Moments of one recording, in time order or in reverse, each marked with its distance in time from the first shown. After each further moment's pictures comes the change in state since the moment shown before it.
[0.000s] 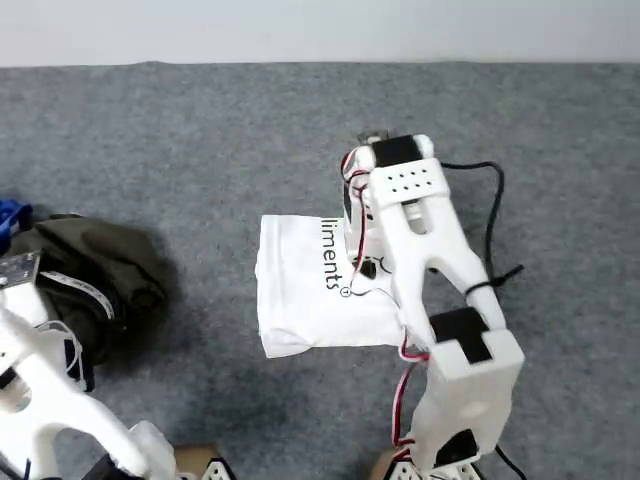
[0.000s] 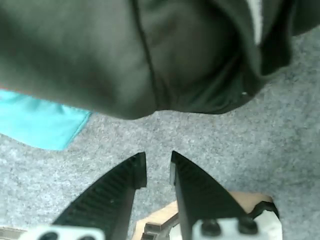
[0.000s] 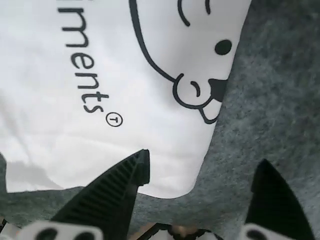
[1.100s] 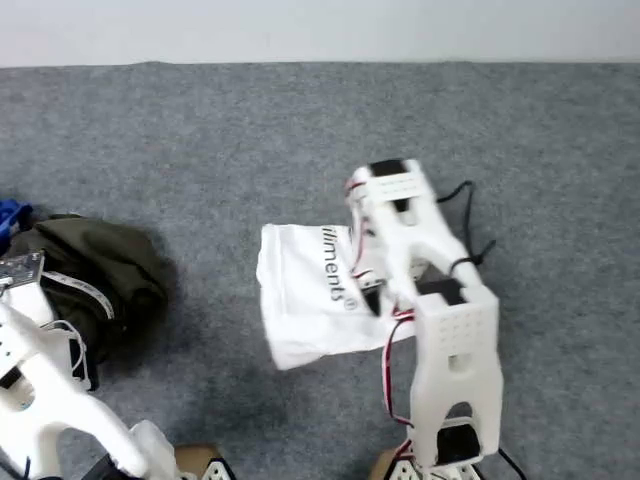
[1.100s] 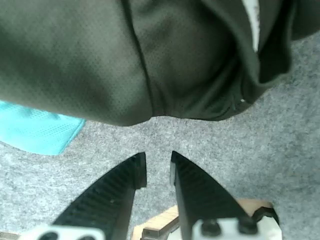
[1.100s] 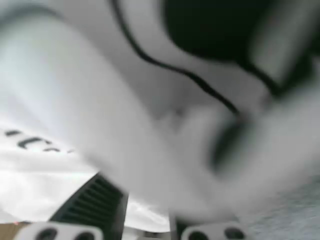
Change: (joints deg) left arm 0.7 0.0 2.0 -2.2 1.3; right arm 5.7 19.1 -4.0 0.3 14.2
